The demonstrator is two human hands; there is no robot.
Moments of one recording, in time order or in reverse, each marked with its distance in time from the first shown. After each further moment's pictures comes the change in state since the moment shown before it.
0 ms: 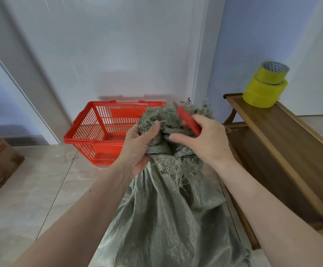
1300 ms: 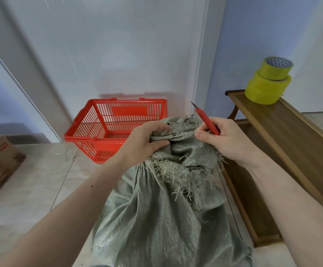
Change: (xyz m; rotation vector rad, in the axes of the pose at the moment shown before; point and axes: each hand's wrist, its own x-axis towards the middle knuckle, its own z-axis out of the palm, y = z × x) left_hand 0.013 0.008 -0.020 1.244 -0.270 0.468; right_hand 0.007 0.039 -0.030 0.279 -0.246 -0.020
